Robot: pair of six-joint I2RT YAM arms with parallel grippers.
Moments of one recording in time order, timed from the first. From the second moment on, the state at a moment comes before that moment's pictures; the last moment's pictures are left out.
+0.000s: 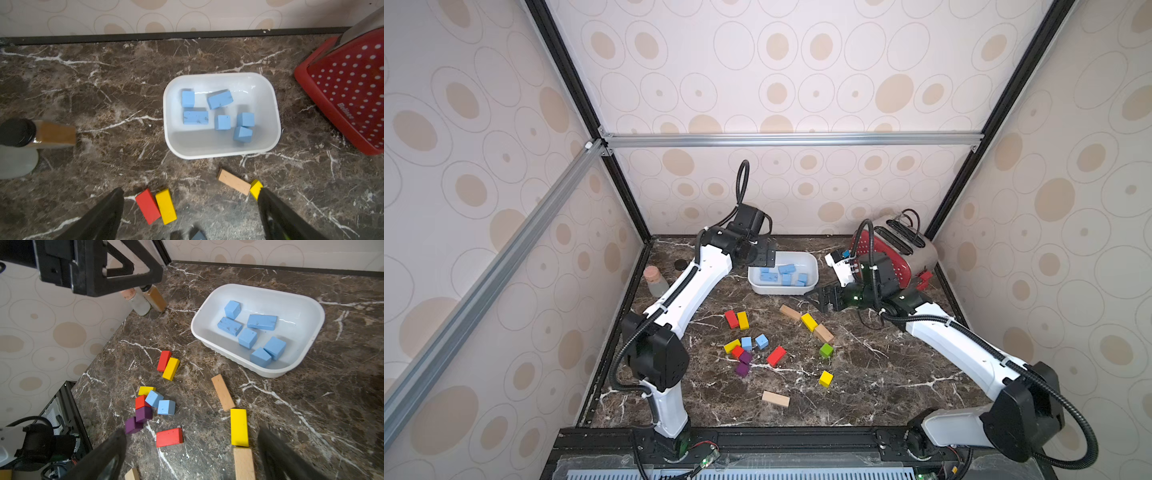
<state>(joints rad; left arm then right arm) -0.47 1.77 1.82 -0.96 -0.16 -0.33 0.49 1.33 1.06 -0.33 -0.40 0.20</state>
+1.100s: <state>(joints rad) -0.51 1.19 1.08 -0.96 -0.11 -0.37 0.71 1.09 0.62 -0.02 -0.15 0.23</state>
